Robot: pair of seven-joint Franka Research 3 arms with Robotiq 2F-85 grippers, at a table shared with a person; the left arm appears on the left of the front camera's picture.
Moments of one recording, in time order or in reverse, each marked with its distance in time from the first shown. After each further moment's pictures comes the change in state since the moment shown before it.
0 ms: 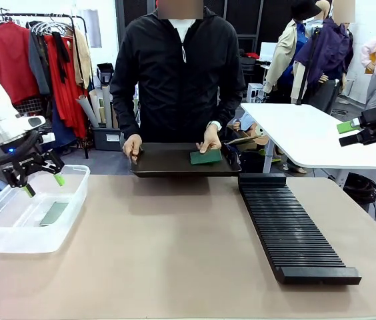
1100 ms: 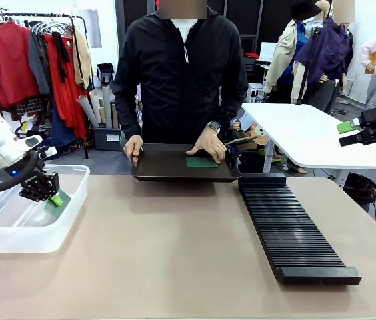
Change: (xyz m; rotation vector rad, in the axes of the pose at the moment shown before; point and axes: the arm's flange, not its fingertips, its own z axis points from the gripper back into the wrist) left arm 0.023 0.045 -0.058 -0.139 -0.069 -0.115; right arm 0.000 0.000 0.000 0.000 0.000 0.000
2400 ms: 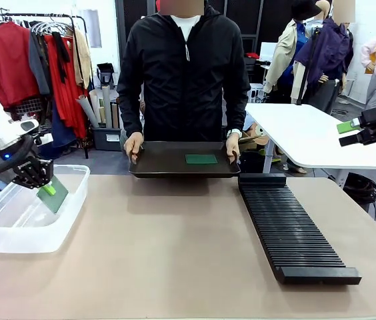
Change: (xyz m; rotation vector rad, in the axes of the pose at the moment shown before) left arm -0.005 -0.025 0.040 0.043 0.018 0.011; right arm 0.000 0.000 0.000 0.000 0.000 0.000
